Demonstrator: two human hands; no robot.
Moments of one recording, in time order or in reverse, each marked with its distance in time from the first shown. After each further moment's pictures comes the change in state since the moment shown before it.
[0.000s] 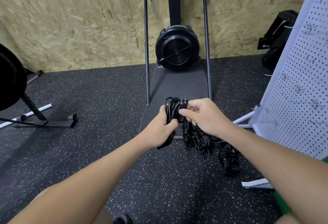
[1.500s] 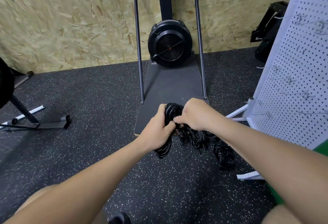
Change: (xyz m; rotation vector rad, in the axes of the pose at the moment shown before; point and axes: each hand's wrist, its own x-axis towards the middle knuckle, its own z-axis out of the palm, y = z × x) left_hand 0.002 0.000 0.028 -0.014 0.021 0.032; right_hand 0.012 -0.007 0.002 -0.579 -0.133 0.318
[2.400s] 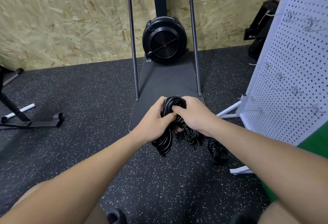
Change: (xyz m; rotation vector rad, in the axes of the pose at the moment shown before) left_hand 0.003 0.020 0.005 -0.394 -0.083 -0.042; right_hand -0.019 0.015 0.019 0.621 0.142 -0.054
